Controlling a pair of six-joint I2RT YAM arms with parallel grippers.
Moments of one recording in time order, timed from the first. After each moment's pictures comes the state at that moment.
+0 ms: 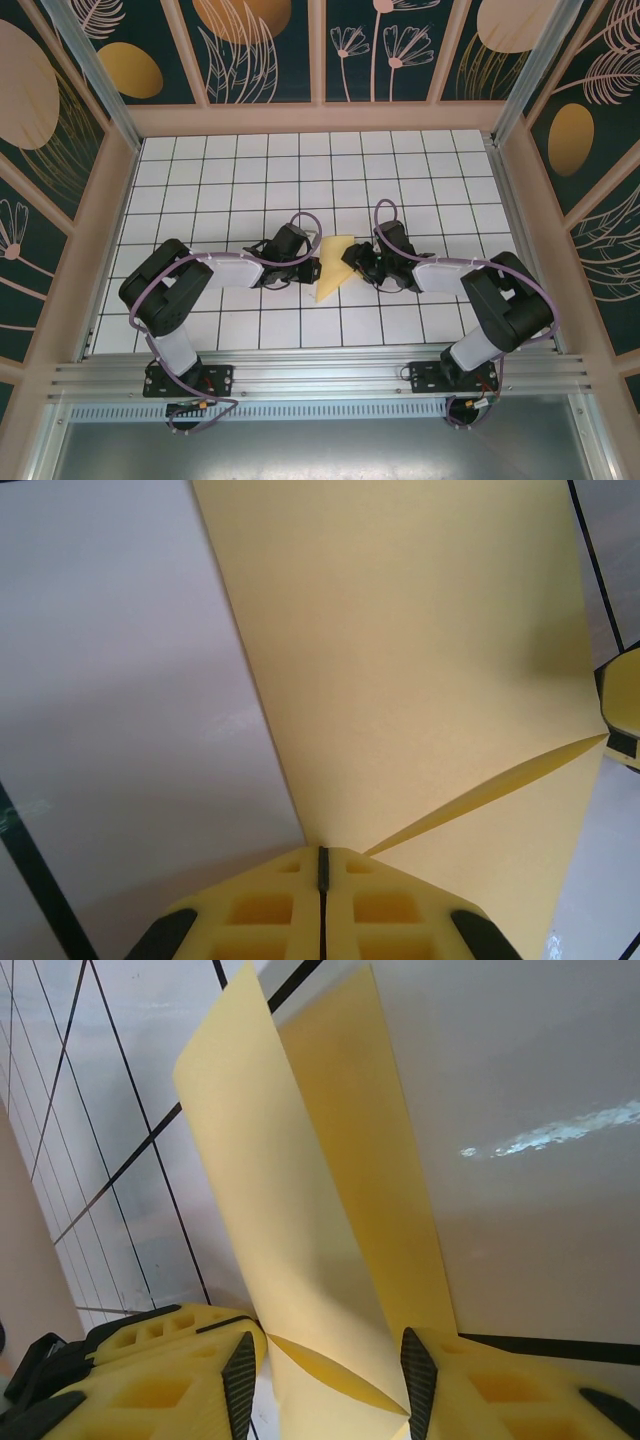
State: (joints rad) left arm -0.73 1.76 0.80 0.06 0.23 -0.53; right arm 0.56 1.54 0.57 0.17 -0.34 1.13
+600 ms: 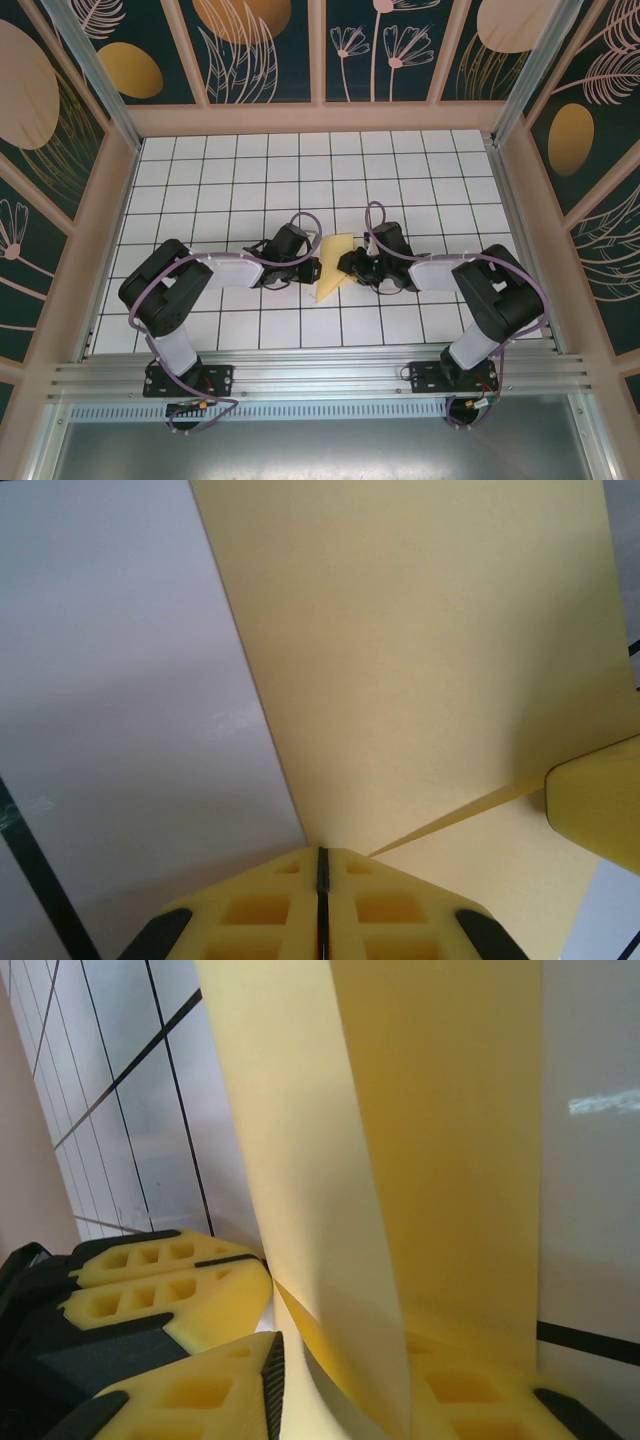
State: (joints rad) left arm -0.73 1.76 0.80 0.05 0.23 -0.53; right arm 0.56 1.61 0.57 0.23 -0.51 0.99
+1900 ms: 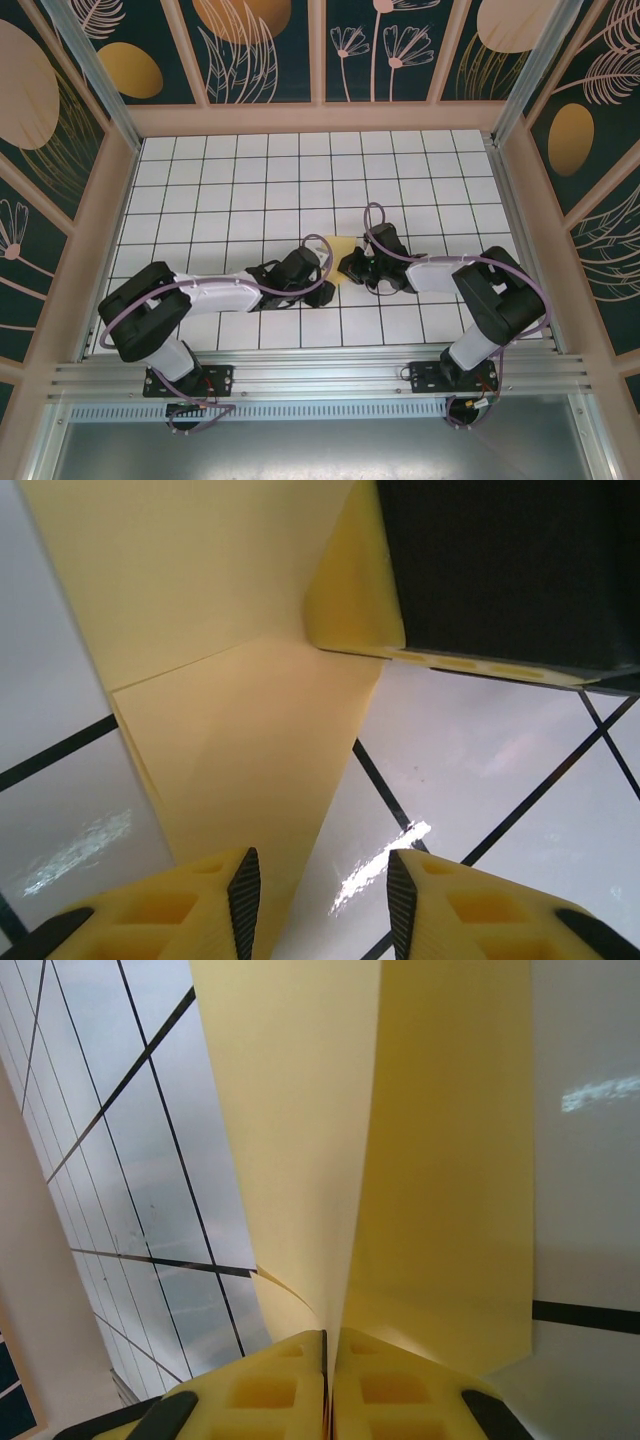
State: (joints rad) left arm -0.95 1.60 0.72 0.01 0.07 -0.52; right arm 0.61 1.59 0.59 0.20 -0.41 1.10
